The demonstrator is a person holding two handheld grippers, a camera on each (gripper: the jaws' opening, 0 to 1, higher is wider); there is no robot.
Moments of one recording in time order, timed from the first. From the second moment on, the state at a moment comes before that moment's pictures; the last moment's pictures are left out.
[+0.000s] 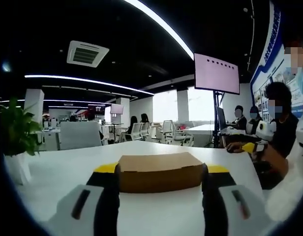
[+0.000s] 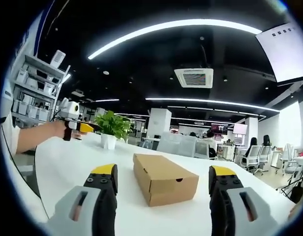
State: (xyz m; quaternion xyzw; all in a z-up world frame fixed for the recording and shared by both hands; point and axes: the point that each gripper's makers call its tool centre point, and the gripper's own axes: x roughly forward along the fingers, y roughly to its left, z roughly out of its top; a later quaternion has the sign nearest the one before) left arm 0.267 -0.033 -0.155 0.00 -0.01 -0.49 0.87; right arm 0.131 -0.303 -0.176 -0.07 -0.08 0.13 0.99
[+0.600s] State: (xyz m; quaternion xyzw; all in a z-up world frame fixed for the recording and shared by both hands) left arm 0.278 -0.040 -0.163 0.02 0.01 -0.49 0.87; right arm 0.134 -0.312 -0.185 -0.08 -0.06 0.12 0.99
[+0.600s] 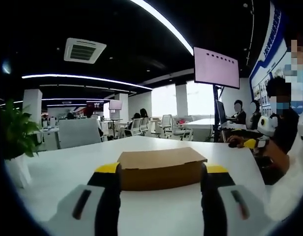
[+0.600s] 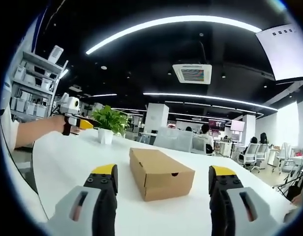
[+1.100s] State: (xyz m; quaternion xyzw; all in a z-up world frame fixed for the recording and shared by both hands) left arm 0.290 -0.034 -0.159 0.02 -0.01 -0.49 0.87; right arm 0.139 -0.315 -0.185 -0.08 -0.06 0.12 0.99
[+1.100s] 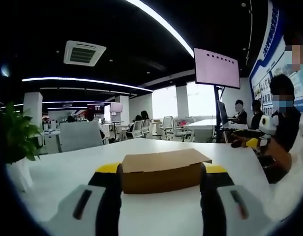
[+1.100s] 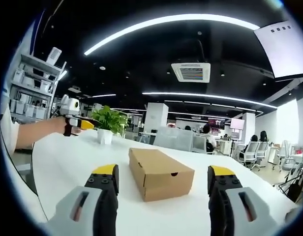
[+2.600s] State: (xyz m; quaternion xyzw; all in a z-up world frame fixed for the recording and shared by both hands) left arm 0.320 -0.054 -0.182 -0.01 0.04 -0.50 0.86; right arm 0.152 -0.317 -0.167 -0.04 -0.09 0.12 0.99
